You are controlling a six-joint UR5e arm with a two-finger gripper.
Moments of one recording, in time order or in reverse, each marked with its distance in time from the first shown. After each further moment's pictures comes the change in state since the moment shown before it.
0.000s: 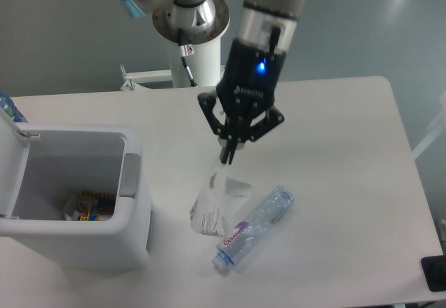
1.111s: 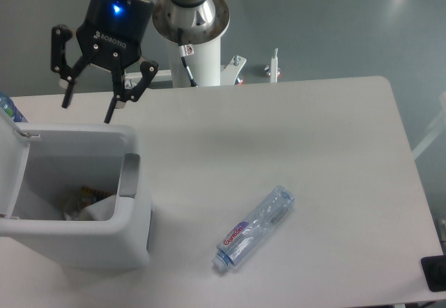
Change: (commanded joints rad) arm -0.215 0.074 -0.084 0.009 0.058 0.008
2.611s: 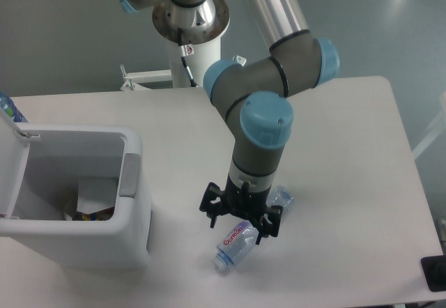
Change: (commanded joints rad) arm 0.129 -0.541 0.072 0.064 0.371 0.681
